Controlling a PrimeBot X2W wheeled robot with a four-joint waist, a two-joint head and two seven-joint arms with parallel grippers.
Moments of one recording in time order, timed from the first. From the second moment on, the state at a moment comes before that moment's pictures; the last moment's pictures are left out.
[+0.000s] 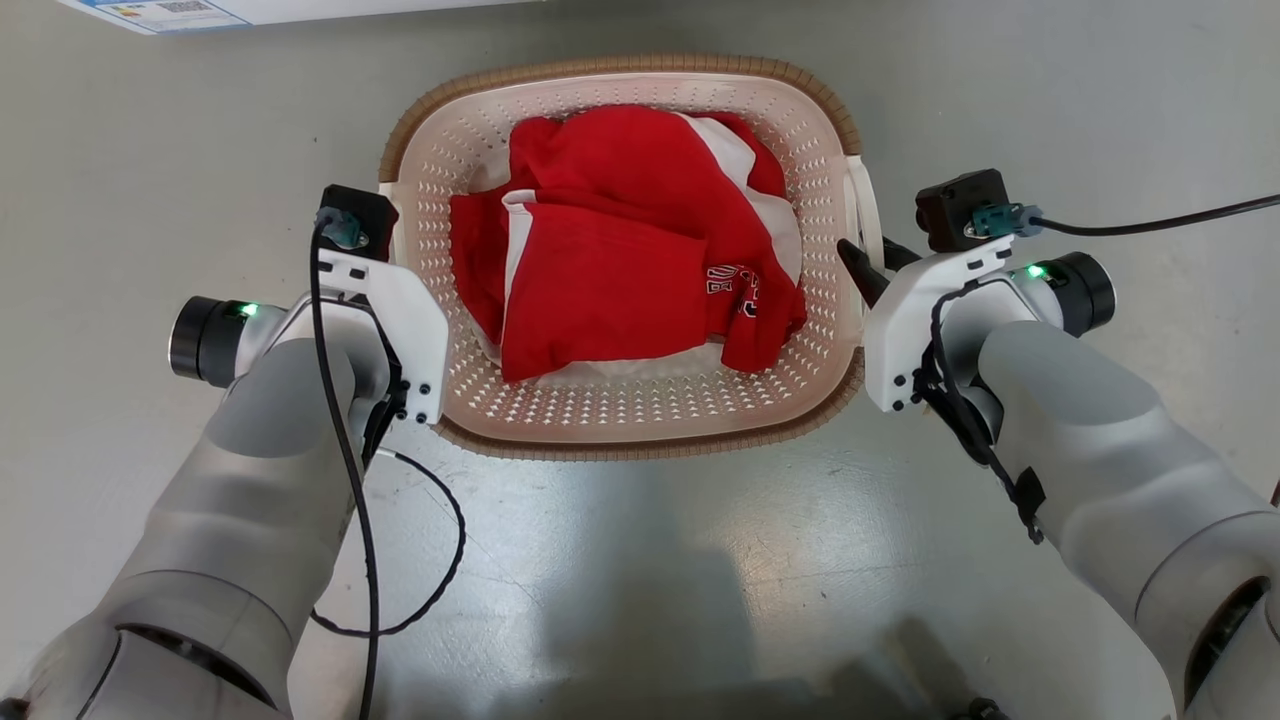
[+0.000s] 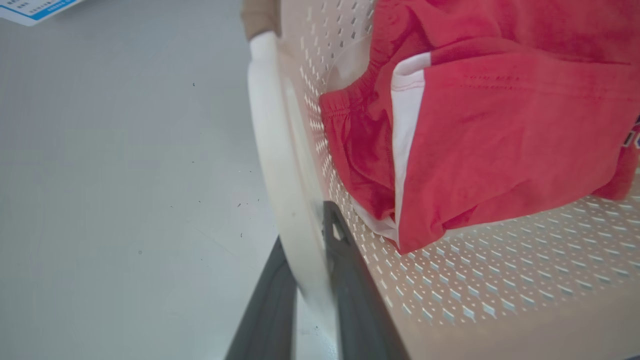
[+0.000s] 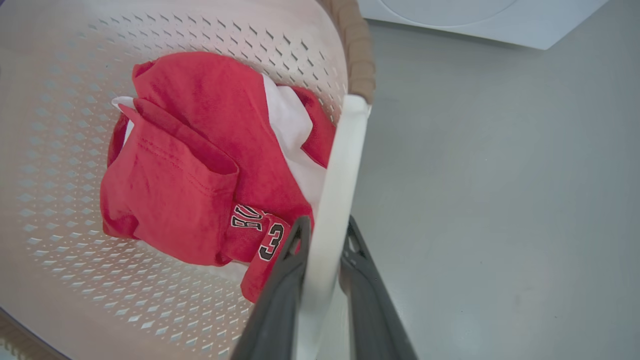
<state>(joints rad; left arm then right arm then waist) -1.05 0.11 -0.75 1.30 -0.60 -0.03 0.04 -1.09 -0.14 1.22 1.20 1.07 0.12 -0.11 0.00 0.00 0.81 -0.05</state>
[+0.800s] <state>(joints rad) -1.06 0.10 -0.75 1.30 -0.63 0.03 0.06 -1.13 -0.10 1.25 1.27 1.07 0.12 -0.20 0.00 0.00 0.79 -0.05</state>
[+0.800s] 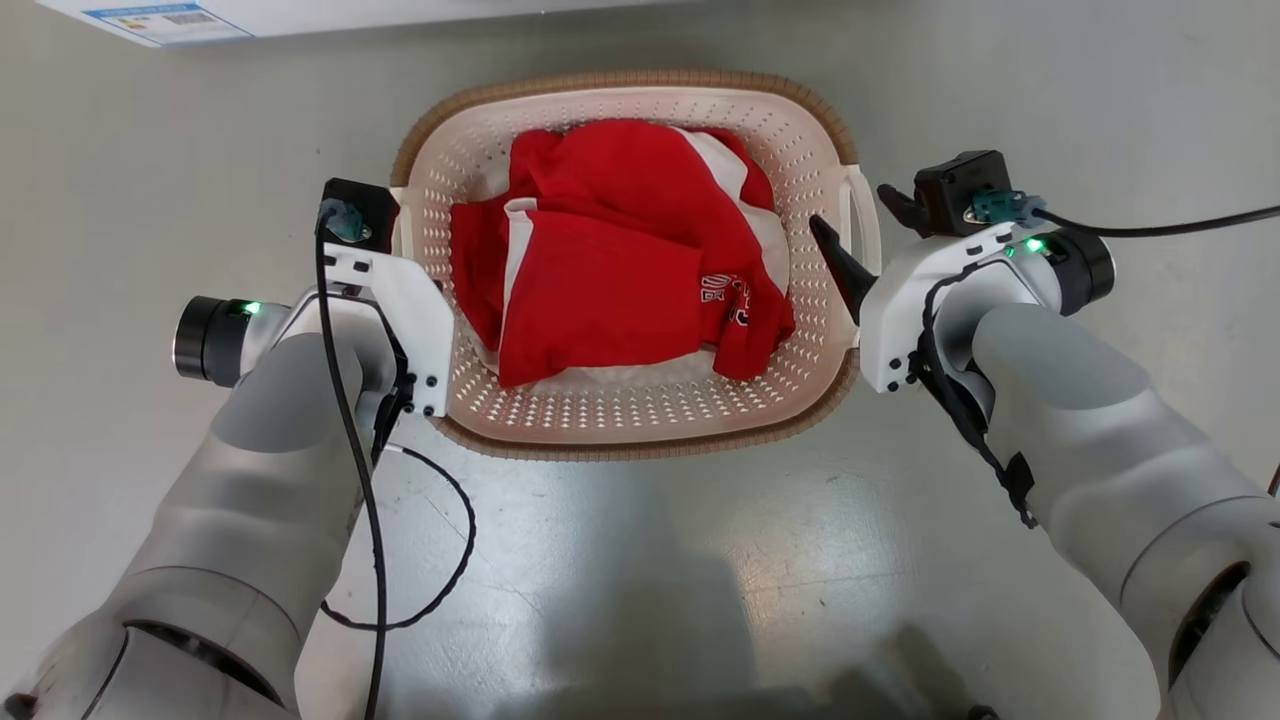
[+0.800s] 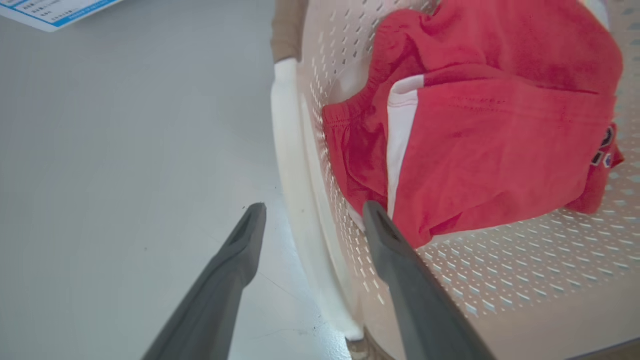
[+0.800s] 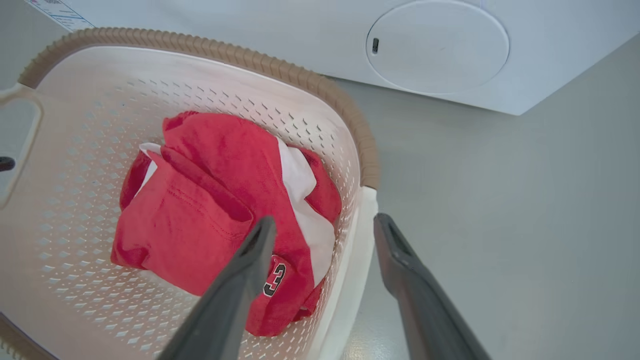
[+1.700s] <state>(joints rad) -0.86 0.06 -0.71 1.29 -0.70 0.01 -0.24 -0.92 -0.20 0.73 1.07 0.65 0.12 -0.25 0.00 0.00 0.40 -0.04</state>
